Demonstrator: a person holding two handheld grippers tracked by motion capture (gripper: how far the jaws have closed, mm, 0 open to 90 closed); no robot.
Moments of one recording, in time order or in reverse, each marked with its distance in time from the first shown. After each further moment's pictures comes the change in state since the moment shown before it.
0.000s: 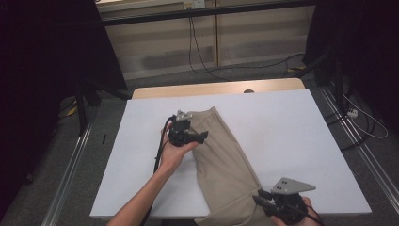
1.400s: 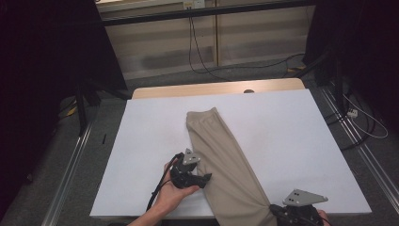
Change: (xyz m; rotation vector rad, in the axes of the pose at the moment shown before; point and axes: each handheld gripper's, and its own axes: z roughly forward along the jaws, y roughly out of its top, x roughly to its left) left arm -0.061 -0.074 -0.029 0.138 -0.095 0.143; right arm -0.009 -0.031 -0.021 0.111 -0.056 0.000
